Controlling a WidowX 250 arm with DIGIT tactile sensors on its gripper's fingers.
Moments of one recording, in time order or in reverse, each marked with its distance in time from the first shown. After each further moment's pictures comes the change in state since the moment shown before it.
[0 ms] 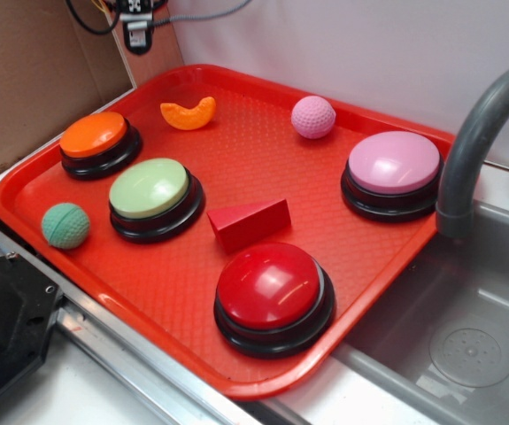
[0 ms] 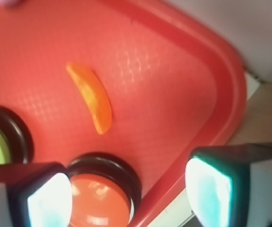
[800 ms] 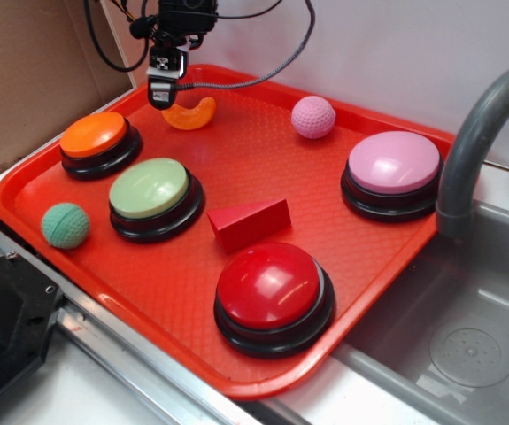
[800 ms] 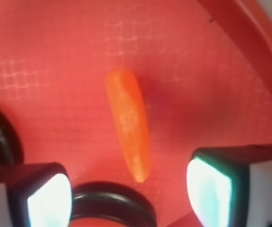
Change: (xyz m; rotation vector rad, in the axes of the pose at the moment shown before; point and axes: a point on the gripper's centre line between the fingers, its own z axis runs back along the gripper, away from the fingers) arm 0.028 -0.021 -0.027 0.137 0.041 -0.129
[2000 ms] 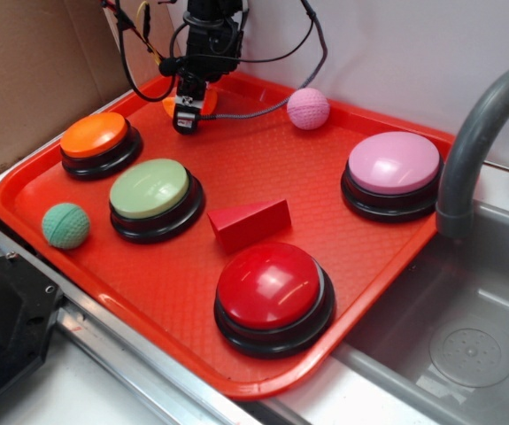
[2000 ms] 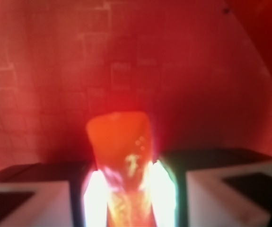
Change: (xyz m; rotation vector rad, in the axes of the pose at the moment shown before) arm 0.020 0.010 -0.045 0.004 0.074 -0.035
